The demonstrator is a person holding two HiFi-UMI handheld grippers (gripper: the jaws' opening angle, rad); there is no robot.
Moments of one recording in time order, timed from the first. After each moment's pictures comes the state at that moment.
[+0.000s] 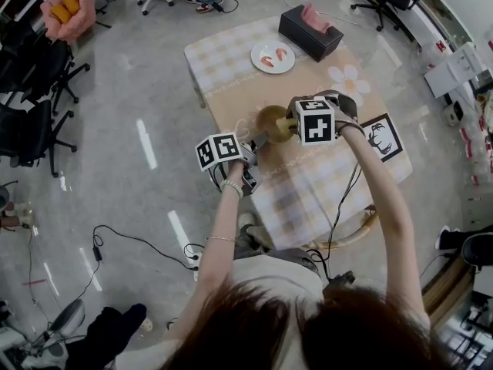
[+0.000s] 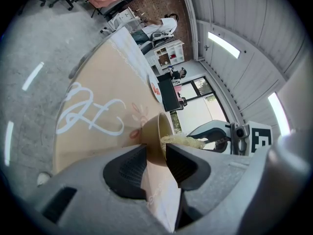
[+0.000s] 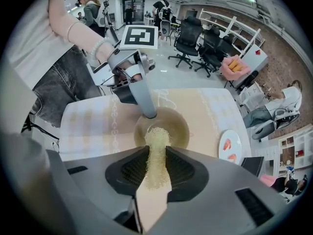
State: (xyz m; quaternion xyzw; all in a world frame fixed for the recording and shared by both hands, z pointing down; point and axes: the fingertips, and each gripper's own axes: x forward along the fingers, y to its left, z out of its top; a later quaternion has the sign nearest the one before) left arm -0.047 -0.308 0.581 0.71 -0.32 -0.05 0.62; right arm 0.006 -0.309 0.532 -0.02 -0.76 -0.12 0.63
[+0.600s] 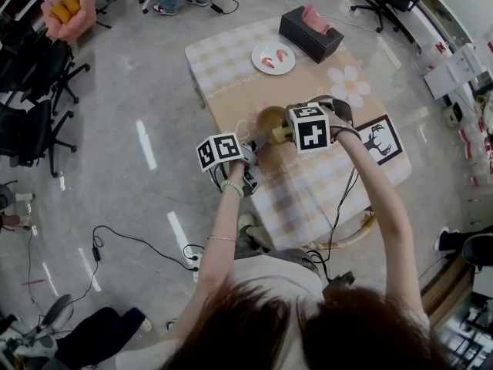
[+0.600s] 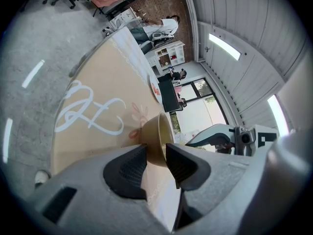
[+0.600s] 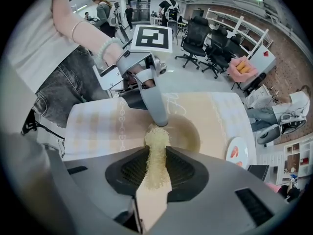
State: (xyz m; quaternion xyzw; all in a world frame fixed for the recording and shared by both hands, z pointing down) left arm -0.047 -0.309 0.581 0.71 -0.32 -0.05 0.63; right arm -0.009 -0.287 0.535 -0.06 -0.76 -0.12 0.63
